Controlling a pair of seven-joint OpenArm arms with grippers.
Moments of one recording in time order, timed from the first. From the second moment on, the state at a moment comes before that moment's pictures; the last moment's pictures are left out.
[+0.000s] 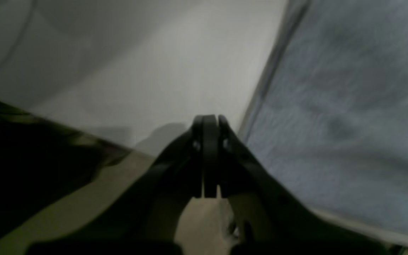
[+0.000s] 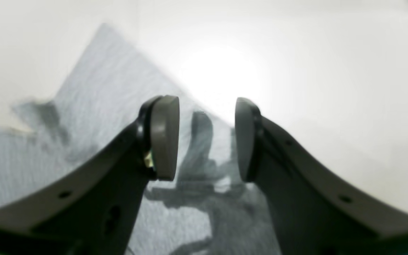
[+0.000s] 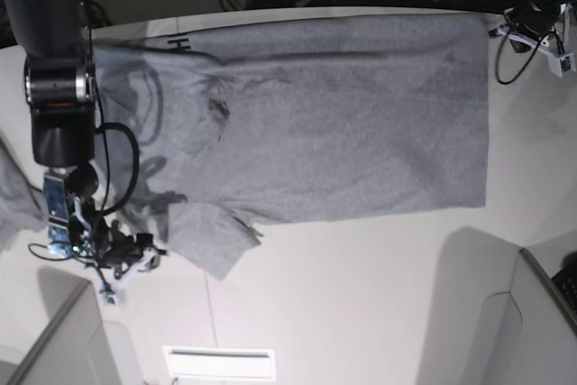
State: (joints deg) left arm 25.5 -3.8 -57.0 110.4 -29.3 -24.0 67.1; right arm 39.8 18.4 -10.1 39.9 28.2 15.8 -44.0
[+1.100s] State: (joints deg) left arm 29.5 -3.9 -62.3 110.2 -34.6 -24.0 69.1; right arm 46.7 10.1 -18.7 13.8 15.4 21.4 -20.6
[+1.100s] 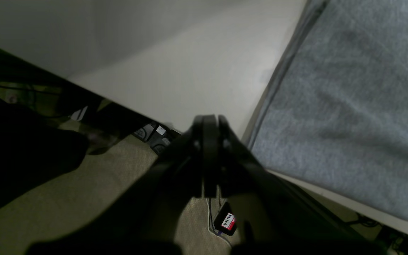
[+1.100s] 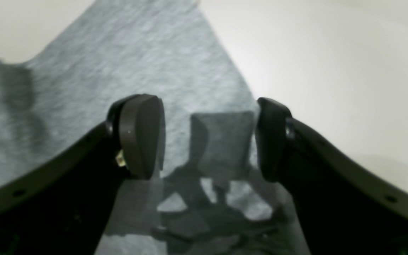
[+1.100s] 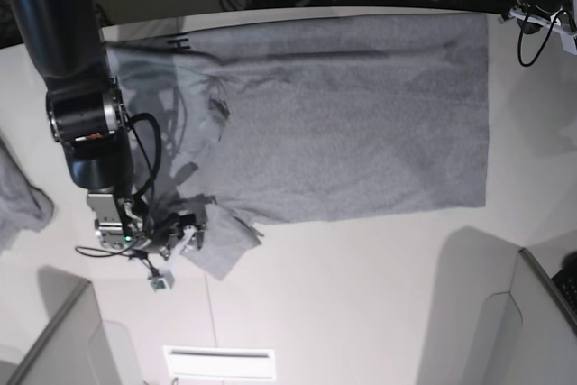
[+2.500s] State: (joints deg) left arm 29.0 -4.0 -62.0 110.2 -34.6 -24.0 69.1; right arm 43.8 11.9 -18.7 15.6 15.6 20.5 -16.6
